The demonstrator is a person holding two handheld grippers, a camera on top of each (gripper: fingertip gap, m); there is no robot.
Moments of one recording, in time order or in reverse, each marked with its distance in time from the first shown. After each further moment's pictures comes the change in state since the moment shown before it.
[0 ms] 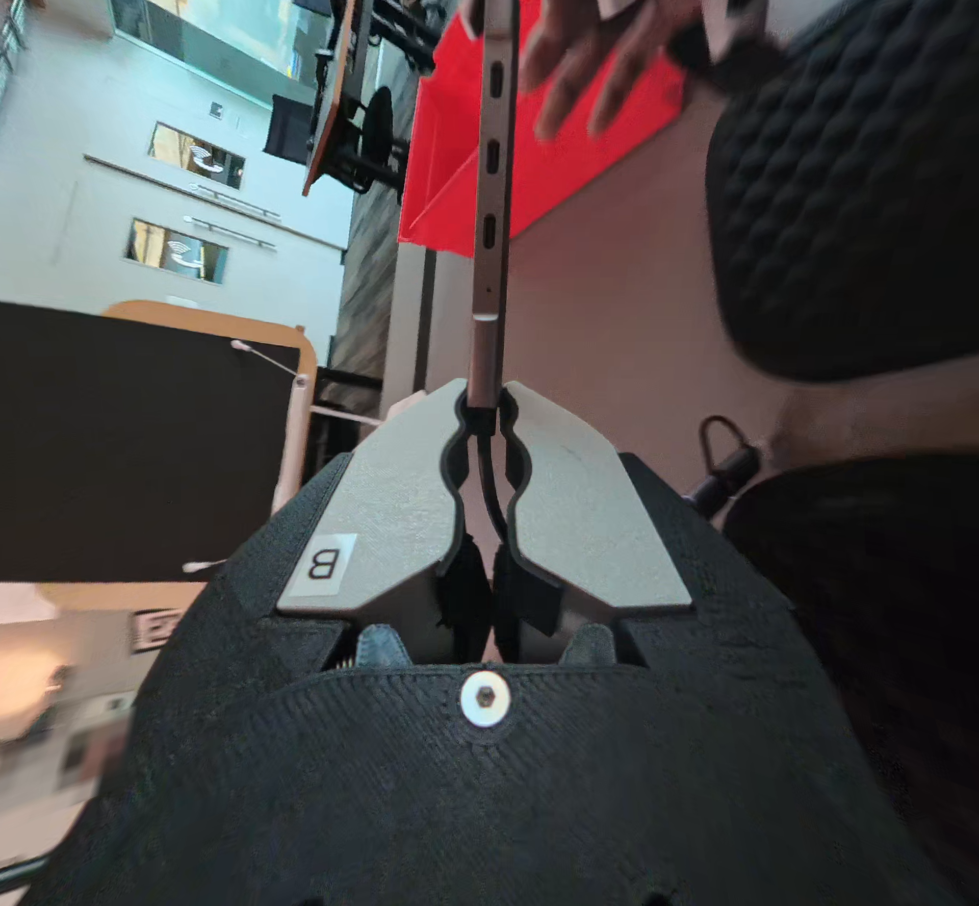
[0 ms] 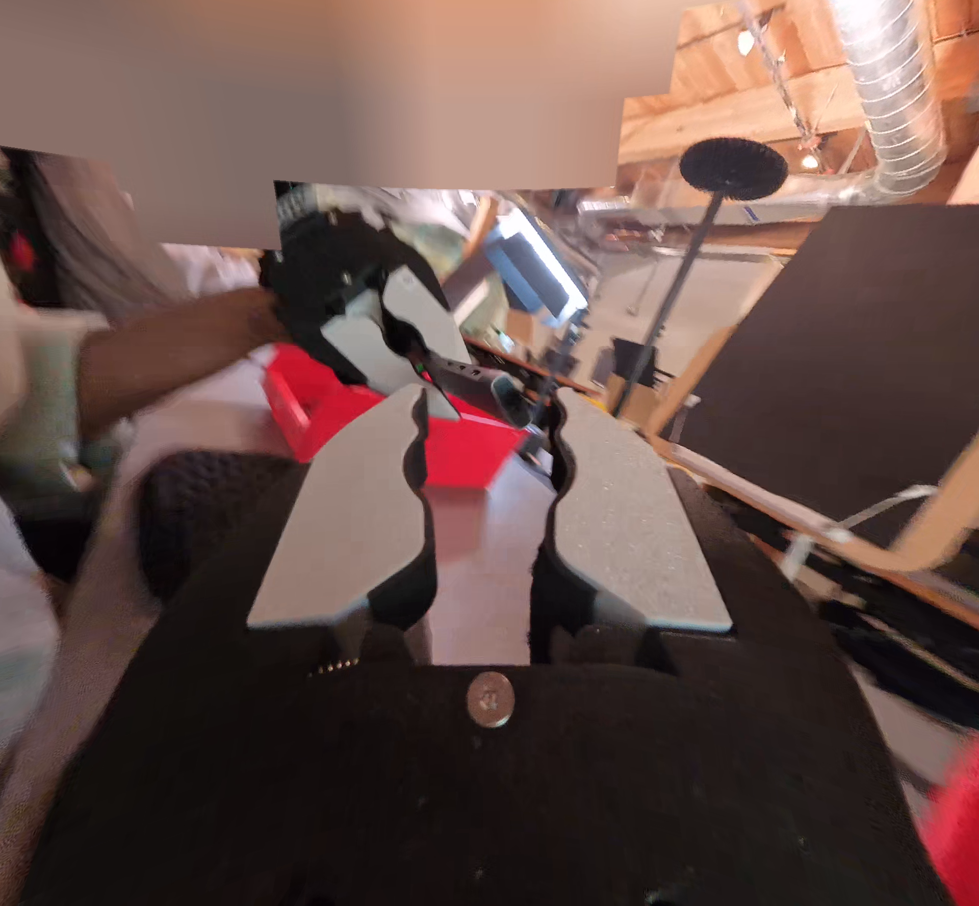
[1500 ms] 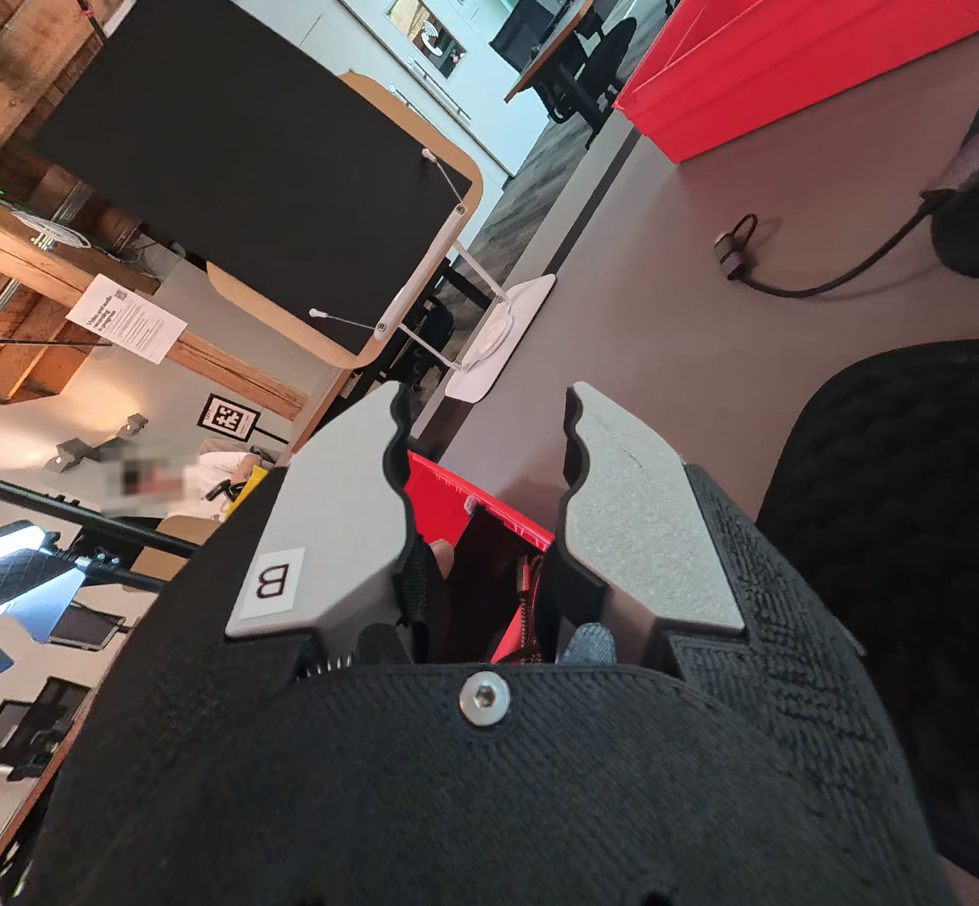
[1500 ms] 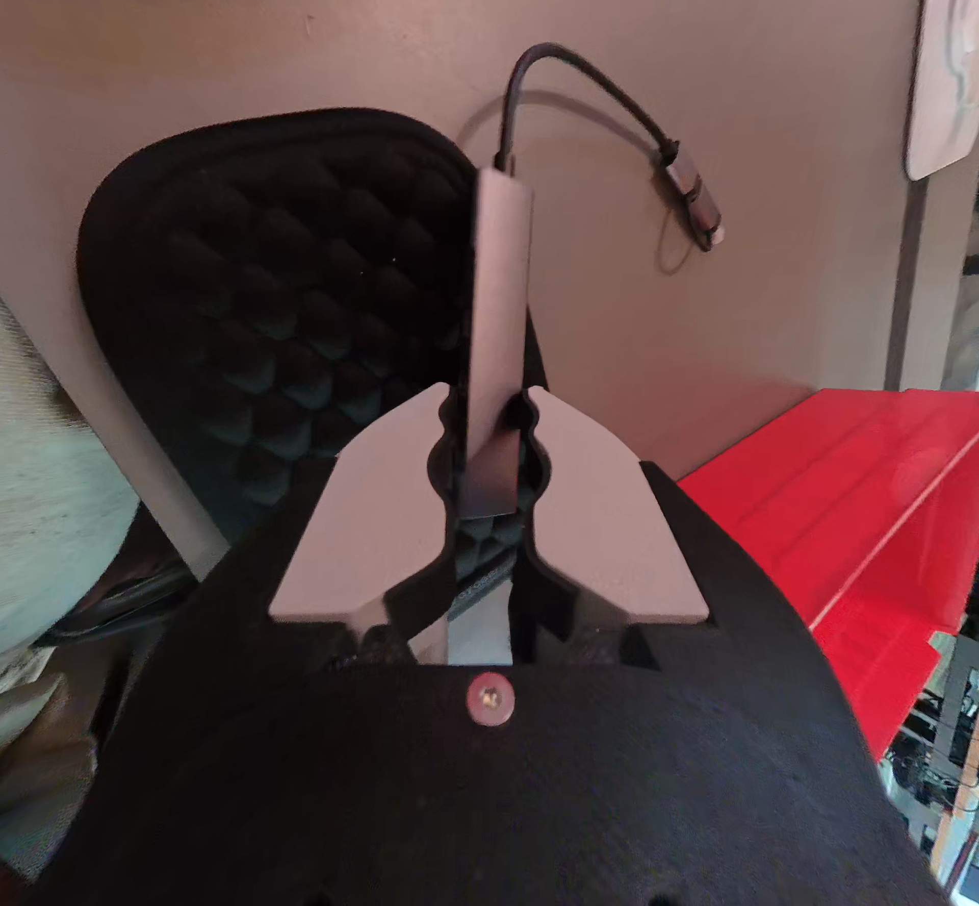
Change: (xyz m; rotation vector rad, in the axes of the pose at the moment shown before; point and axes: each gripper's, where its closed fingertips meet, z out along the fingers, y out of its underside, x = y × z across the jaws) left arm -0.028 0.103 -0.109 -0.072 -0.392 -0.316; right arm -0.037 0.136 -0.083 -1.492 -0.200 -0.256
